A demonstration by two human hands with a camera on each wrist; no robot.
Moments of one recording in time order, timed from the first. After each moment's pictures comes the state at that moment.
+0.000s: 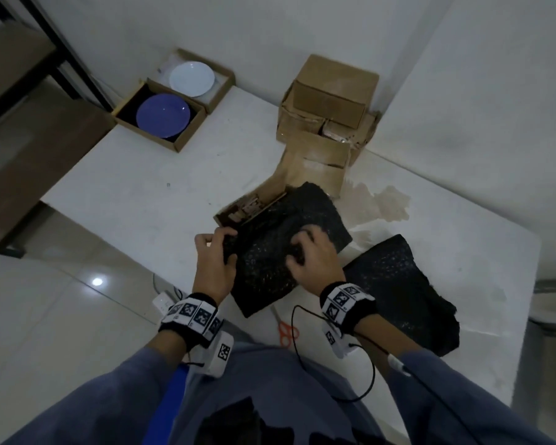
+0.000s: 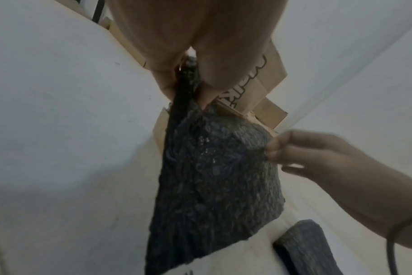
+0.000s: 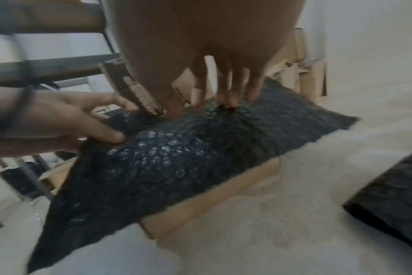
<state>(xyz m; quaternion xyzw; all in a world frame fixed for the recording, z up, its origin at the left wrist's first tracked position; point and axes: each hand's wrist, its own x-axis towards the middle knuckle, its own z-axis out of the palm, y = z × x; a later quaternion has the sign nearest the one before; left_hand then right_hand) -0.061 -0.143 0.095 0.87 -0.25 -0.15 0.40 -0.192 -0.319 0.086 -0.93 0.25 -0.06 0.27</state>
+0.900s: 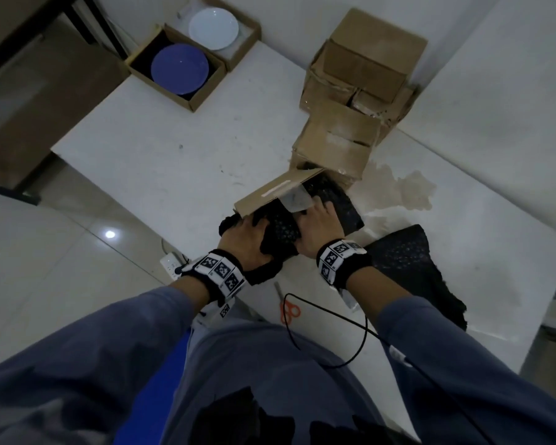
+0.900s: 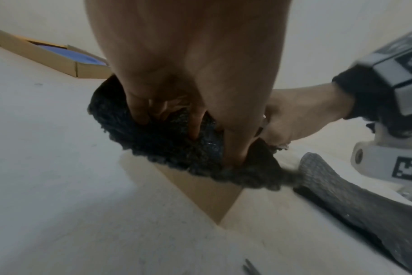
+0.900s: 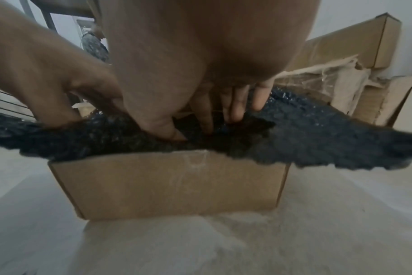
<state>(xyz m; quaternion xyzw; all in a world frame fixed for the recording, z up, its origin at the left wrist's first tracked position) -0.059 -0.173 0.076 0.87 -0.40 -0.30 0.00 -0.144 -0.334 0.078 -0.97 0.12 0.21 -0.02</state>
